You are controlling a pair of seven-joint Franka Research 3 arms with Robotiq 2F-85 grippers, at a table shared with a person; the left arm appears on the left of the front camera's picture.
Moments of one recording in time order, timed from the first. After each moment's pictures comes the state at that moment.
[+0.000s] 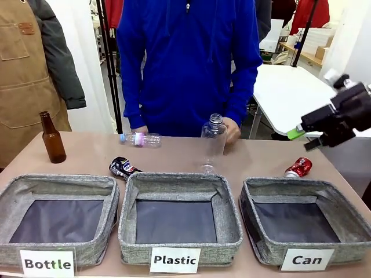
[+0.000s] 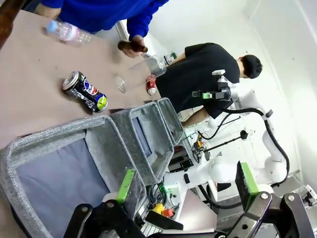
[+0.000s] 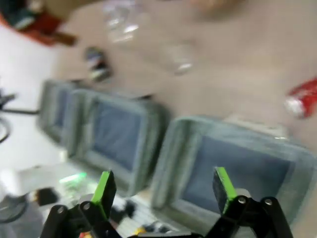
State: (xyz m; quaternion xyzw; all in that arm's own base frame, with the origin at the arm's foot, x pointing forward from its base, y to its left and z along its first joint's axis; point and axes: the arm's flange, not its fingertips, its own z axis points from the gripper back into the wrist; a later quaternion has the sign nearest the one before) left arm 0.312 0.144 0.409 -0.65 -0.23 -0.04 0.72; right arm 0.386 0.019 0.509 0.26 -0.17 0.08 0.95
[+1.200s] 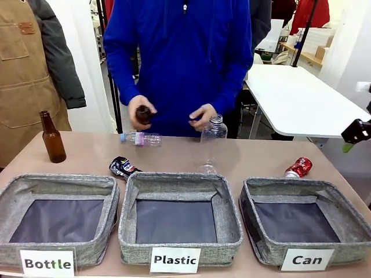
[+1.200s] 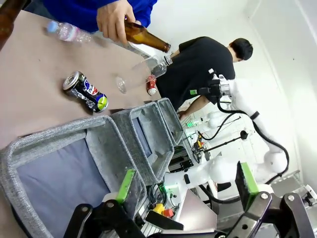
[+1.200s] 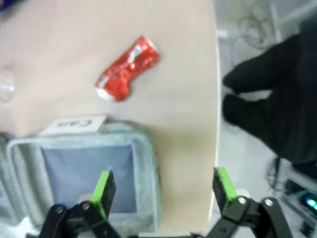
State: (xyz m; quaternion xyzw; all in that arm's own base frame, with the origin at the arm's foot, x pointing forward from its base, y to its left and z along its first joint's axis) left arm 0.312 0.145 0.409 -0.65 -0.23 -0.04 0.72; right arm 0.427 -0.089 0.486 -0.01 -0.13 -0.01 0.99
